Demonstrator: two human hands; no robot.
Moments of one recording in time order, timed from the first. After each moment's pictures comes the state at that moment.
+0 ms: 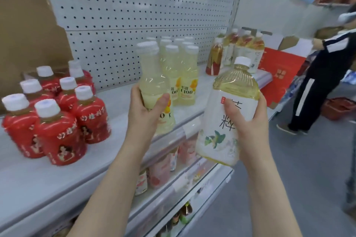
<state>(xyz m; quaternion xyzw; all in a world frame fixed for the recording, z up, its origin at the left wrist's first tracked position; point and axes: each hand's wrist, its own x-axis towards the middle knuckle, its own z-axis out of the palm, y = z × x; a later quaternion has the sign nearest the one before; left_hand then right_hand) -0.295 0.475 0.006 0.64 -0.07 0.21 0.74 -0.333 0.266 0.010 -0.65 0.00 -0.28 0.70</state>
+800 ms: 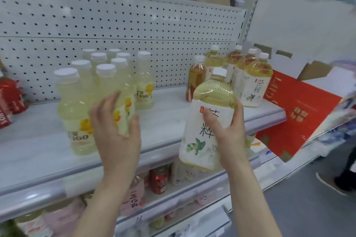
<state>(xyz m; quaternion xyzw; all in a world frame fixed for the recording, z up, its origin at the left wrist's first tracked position) -0.157 0.240 -0.003 0.73 0.10 0.55 0.38 -0.083 0.045 0.006 -0.65 -0.14 -0.16 0.73</state>
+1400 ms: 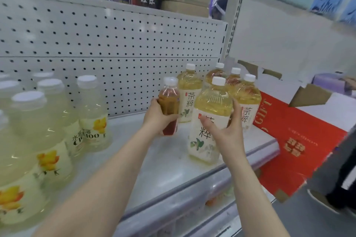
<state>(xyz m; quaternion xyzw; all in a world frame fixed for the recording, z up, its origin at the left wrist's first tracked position) 0.159 0.185 0.017 0.85 0.11 0.14 0.49 0.116 -0.016 0.010 -0.71 -0.16 -0.22 0.65</state>
